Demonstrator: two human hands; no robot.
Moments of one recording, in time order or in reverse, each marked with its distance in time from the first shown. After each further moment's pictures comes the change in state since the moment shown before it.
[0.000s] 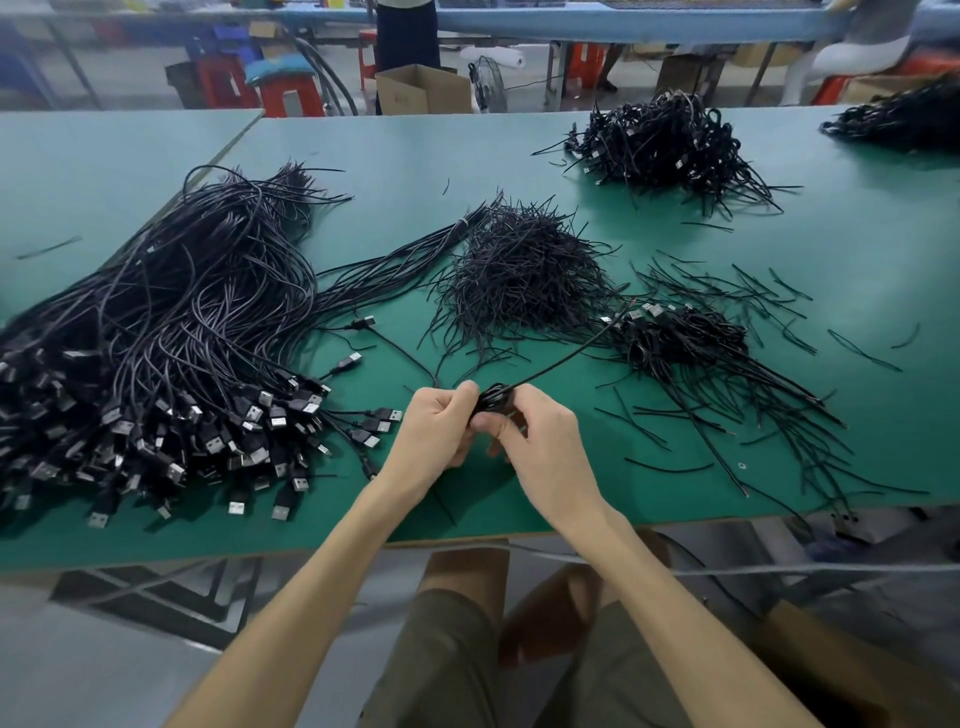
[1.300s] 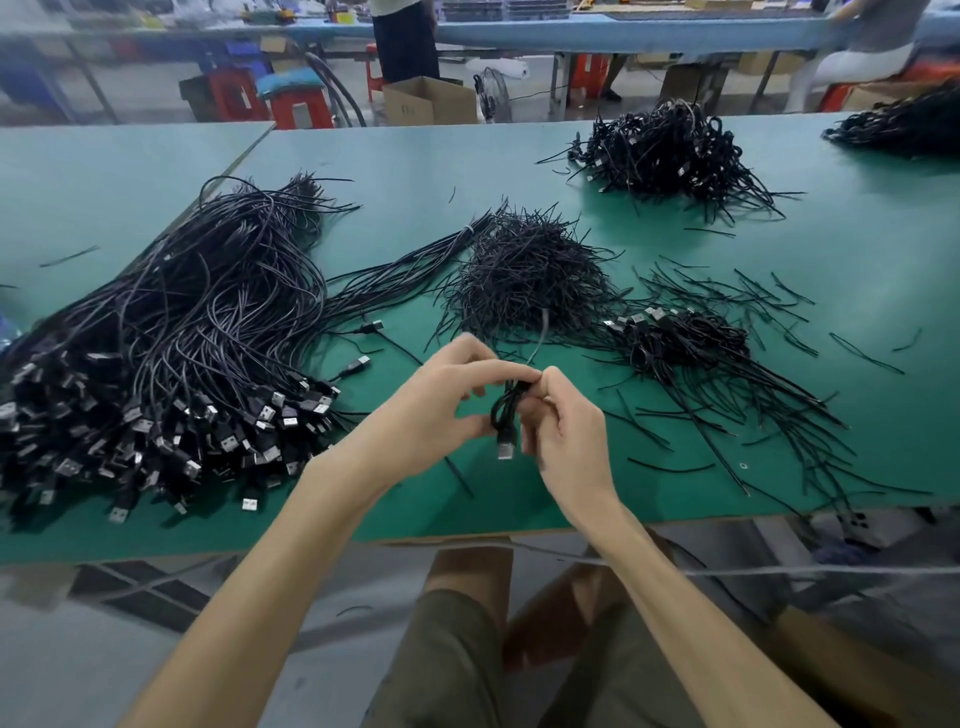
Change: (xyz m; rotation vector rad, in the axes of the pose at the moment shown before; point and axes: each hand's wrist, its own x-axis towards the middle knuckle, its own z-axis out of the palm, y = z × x) left_hand -0.010 0.058 -0.025 0.742 -0.325 0.495; right_hand -0.003 -0.002 -0.012 0.167 0.153 -0.029
